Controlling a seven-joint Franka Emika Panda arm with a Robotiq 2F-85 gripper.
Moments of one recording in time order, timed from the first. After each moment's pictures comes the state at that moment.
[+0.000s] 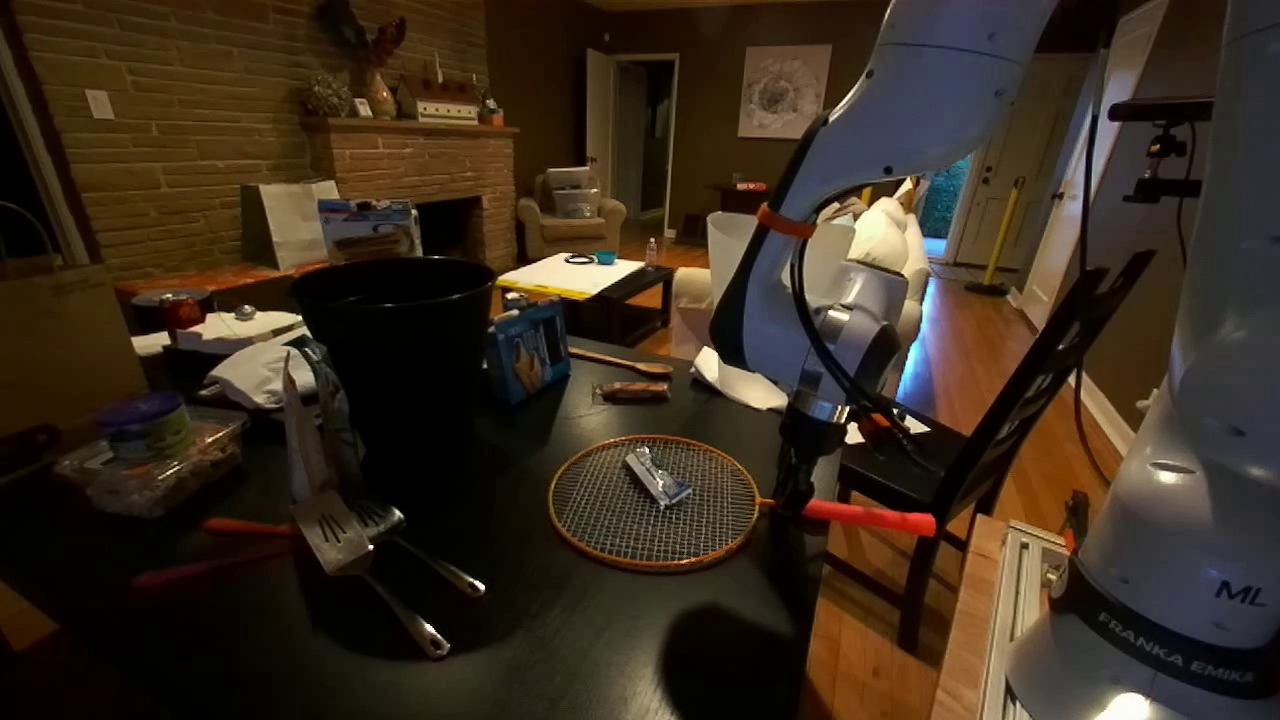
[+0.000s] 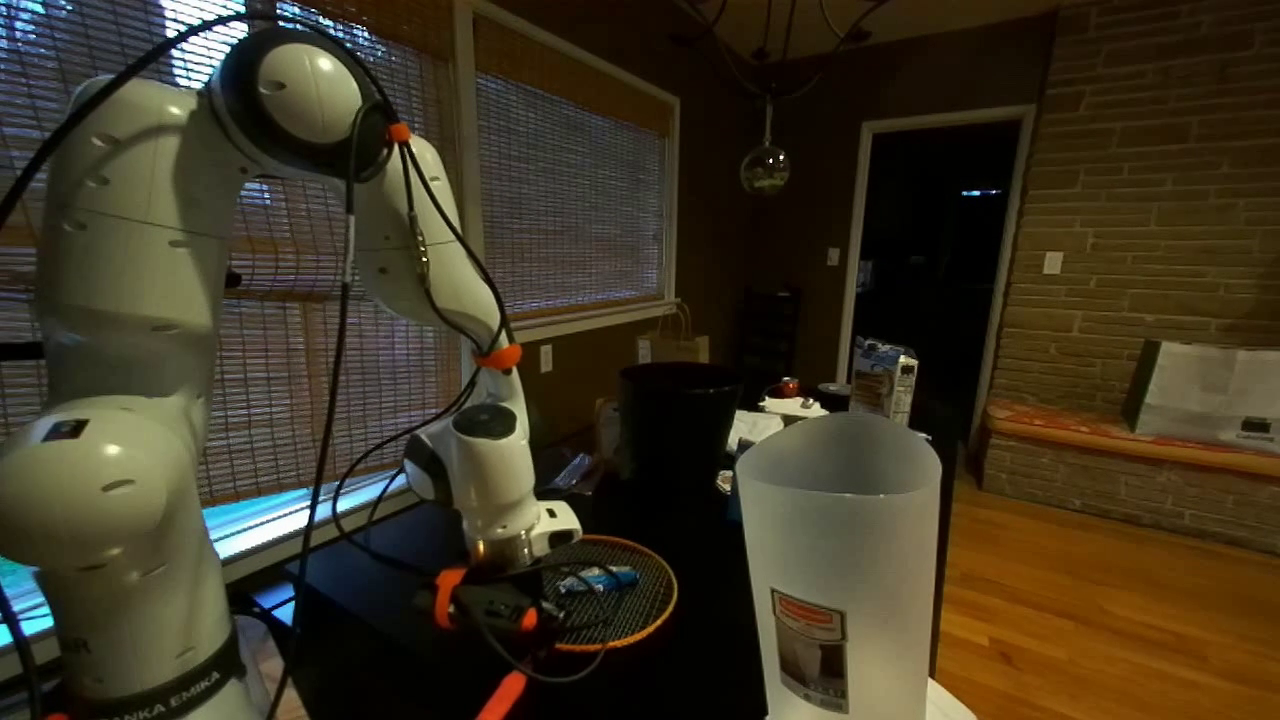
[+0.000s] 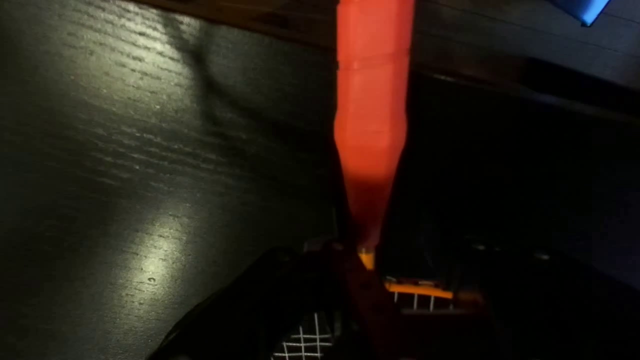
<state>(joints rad) -0.22 0.22 0.16 -2.77 1.41 3.14 -1.91</state>
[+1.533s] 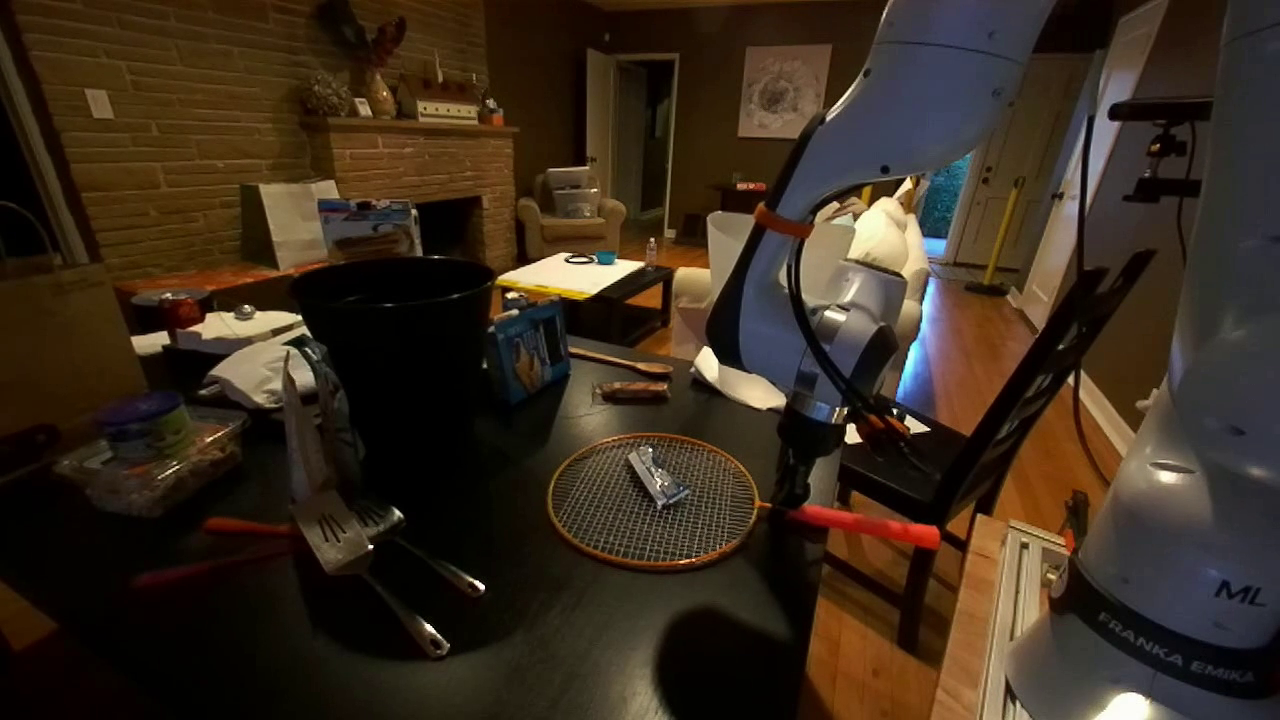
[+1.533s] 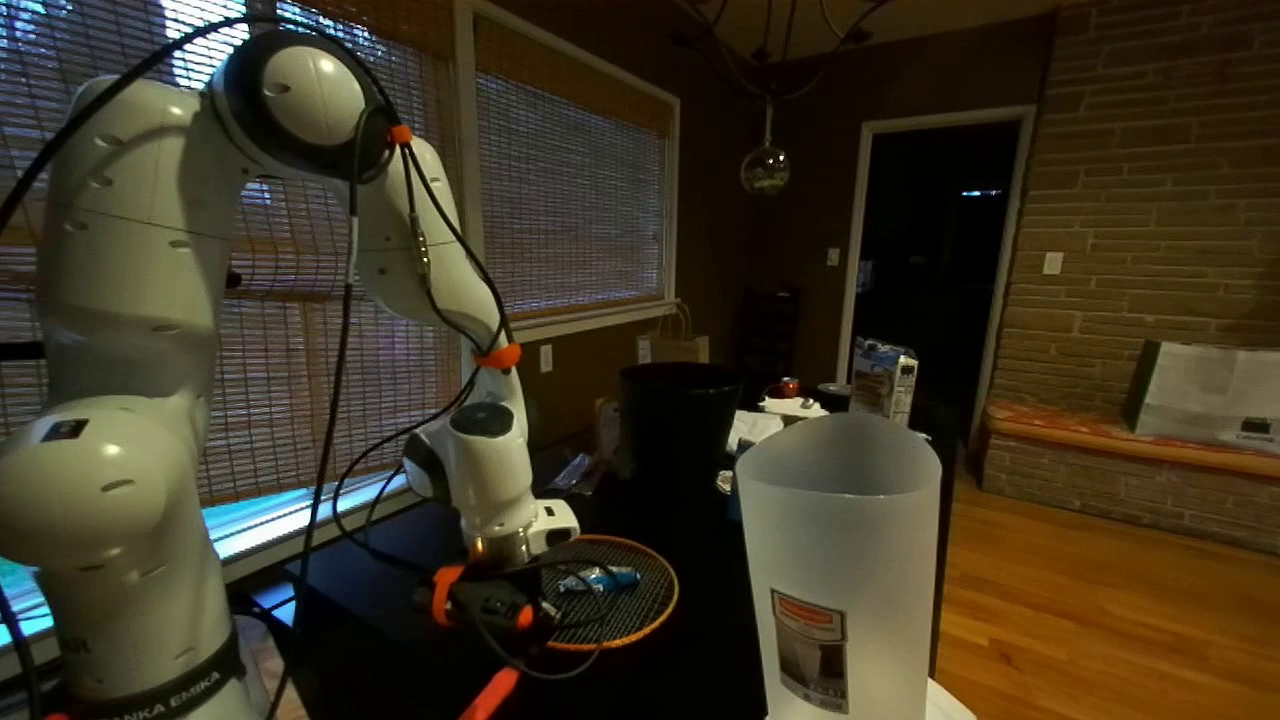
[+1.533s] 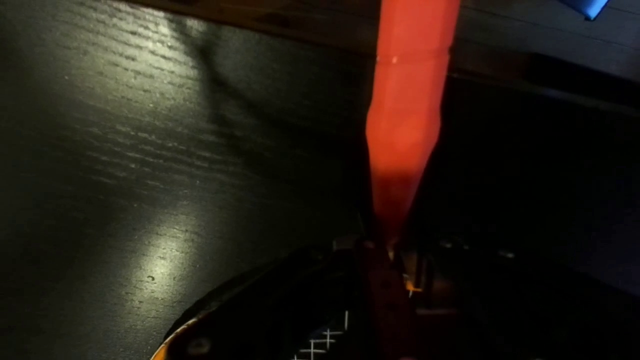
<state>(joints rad) -0.22 0.23 0.18 -2.77 1.44 3.16 -1.91</state>
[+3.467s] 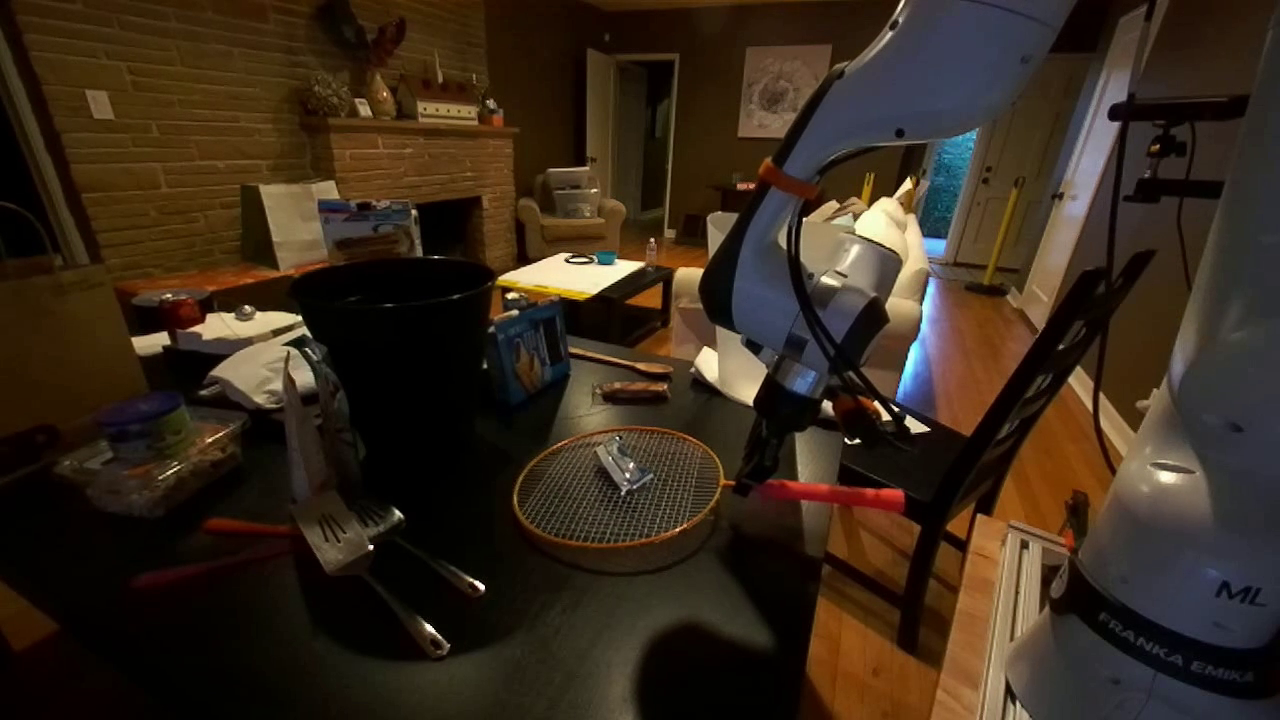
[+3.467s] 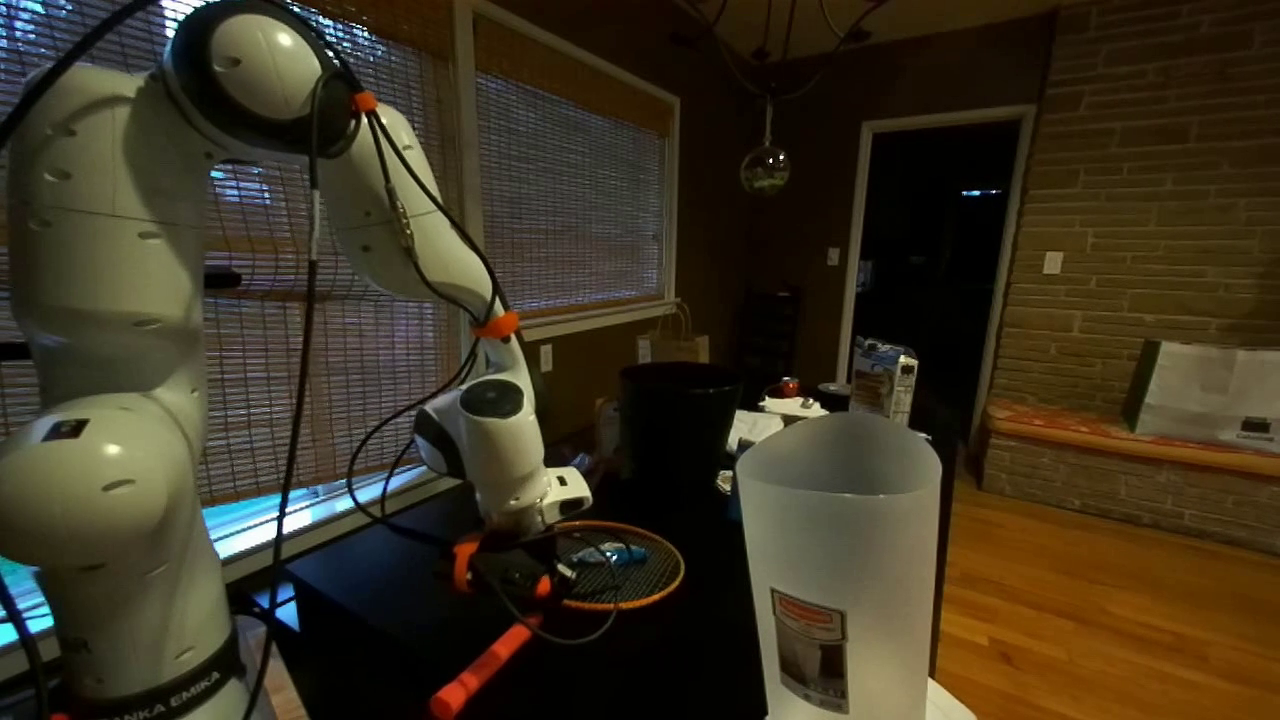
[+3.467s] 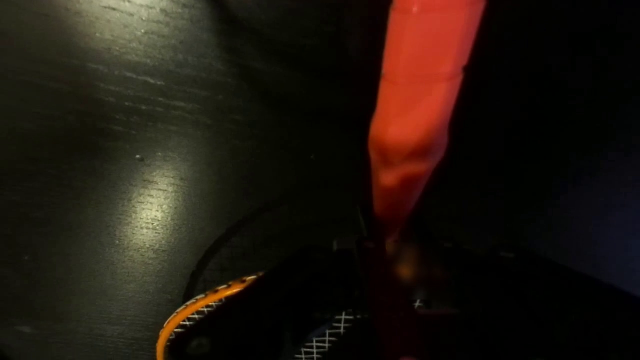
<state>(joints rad) -0.22 0.13 0.18 -2.74 1.44 3.05 -1.88</state>
